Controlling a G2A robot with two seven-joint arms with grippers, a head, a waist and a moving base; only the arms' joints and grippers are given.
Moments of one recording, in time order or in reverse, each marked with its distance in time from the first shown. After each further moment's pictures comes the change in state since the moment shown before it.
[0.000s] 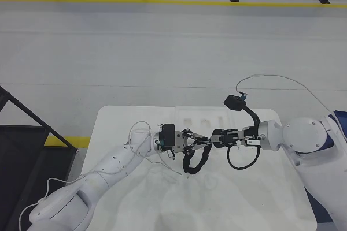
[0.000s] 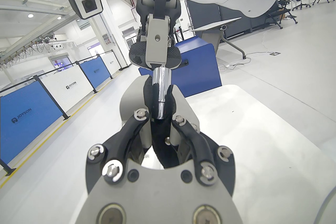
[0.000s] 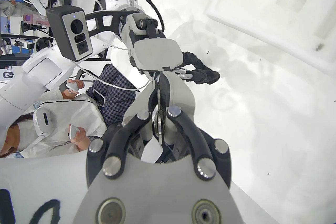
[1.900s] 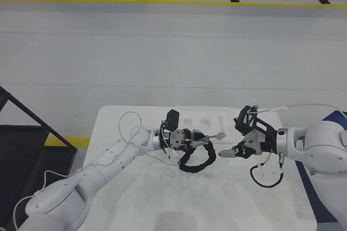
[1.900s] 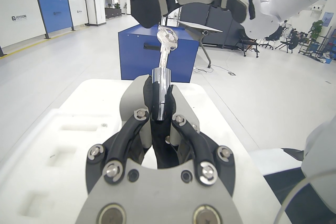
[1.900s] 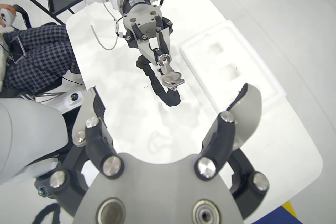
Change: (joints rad) left arm -0.082 0.024 0.124 0.057 -0.510 -0.369 -0.427; right arm -0.168 0.064 0.151 -0.065 -0.239 -0.844 -0.123
